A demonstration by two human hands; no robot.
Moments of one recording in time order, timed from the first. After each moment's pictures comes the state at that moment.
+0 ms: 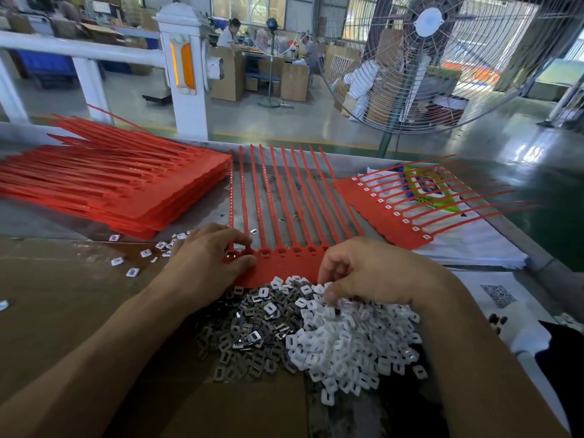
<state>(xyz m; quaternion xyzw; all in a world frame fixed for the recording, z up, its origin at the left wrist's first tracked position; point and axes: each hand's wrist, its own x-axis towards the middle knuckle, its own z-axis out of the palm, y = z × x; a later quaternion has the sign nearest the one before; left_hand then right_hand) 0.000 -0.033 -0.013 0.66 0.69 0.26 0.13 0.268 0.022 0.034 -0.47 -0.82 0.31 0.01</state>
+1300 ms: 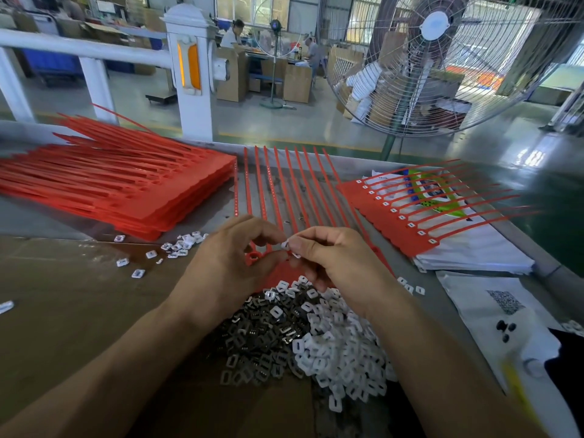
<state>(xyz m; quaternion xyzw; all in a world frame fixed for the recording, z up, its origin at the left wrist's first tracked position) 0.025 -0.040 -0.013 0.70 0.54 0.46 0.08 0.221 0.009 0.006 -0.39 -0.66 0.55 0.33</state>
